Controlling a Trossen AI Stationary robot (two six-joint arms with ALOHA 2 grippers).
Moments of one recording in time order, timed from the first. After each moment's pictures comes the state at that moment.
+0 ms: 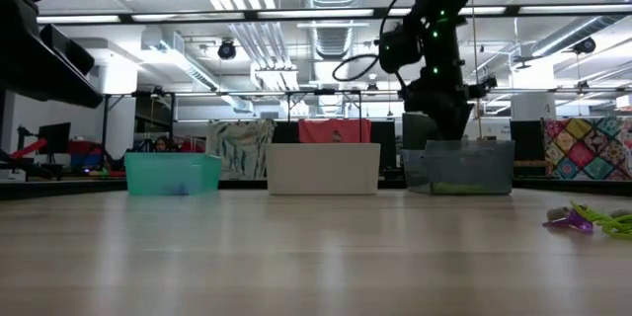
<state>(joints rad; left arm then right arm) -0.85 1.31 0.51 -0.05 -0.78 -0.79 -0.58 1.74 1.31 -1.13 0.23 0.30</state>
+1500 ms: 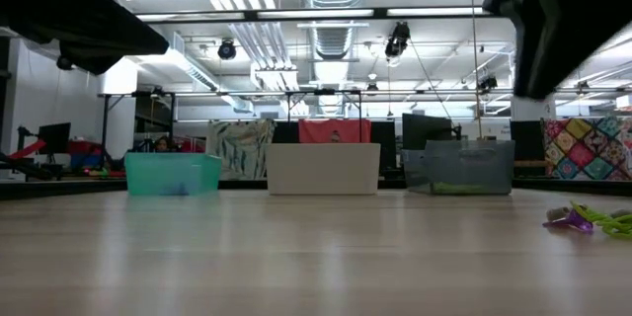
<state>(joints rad) -0.73 1.31 0.51 0.26 -0.78 -0.49 0.59 1.74 1.31 -1.06 0.38 0.66</state>
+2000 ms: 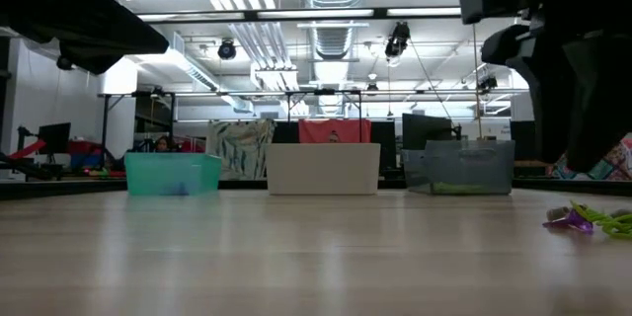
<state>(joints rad) -0.73 1.31 0.51 0.26 -0.78 -0.49 0.59 1.88 1.31 -0.95 0.23 0.63</state>
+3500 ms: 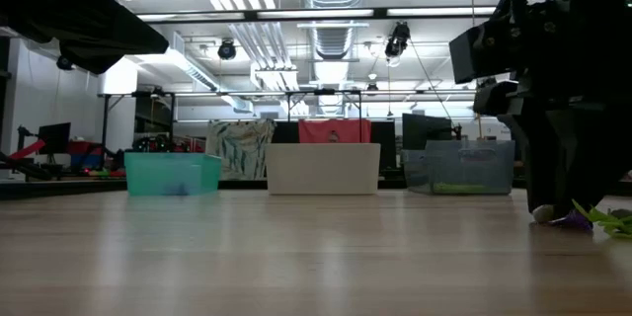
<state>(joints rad) -0.73 1.31 0.51 0.26 -0.78 -0.49 0.51 1.87 1.12 -0.70 0.19 0.53</state>
